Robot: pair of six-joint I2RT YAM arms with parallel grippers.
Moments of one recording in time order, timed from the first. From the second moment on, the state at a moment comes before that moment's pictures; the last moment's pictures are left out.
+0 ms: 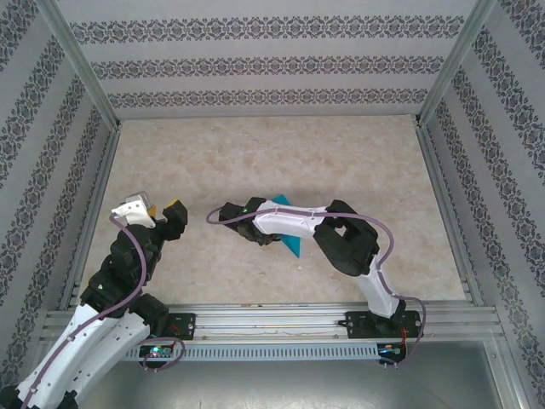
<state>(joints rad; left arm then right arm) -0.50 0.42 0.60 -0.44 -0.46 -0.51 1.01 2.11 1.55 -1.04 0.54 0.49</state>
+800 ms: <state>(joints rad) -0.50 0.72 0.60 -0.32 -0.28 -0.60 0.80 1.34 1.03 -0.66 0.28 0.49</state>
